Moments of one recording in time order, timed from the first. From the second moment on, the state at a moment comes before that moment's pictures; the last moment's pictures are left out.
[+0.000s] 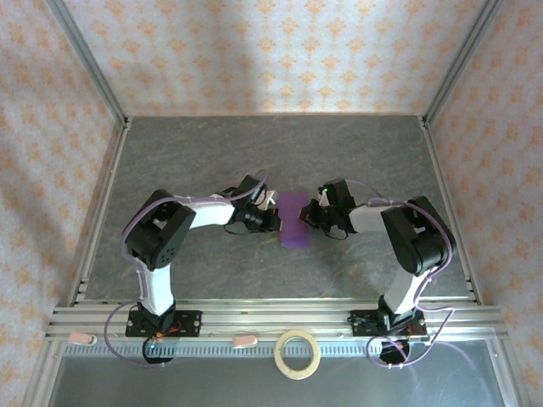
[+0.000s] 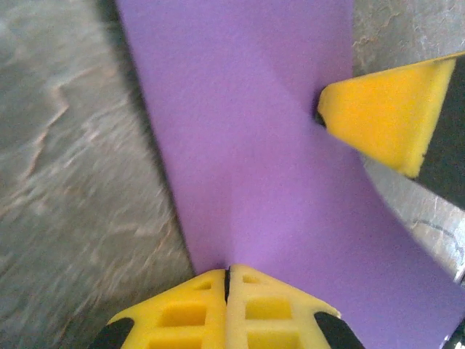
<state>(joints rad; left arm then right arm) -0.55 1.87 1.01 -0.17 0.52 -0.58 0.40 1.75 0.73 0.12 -0.47 0.84</state>
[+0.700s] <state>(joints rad) -0.57 1.87 0.96 -0.07 0.64 -0.69 0.40 1.74 0.73 0.11 -0.45 0.84</state>
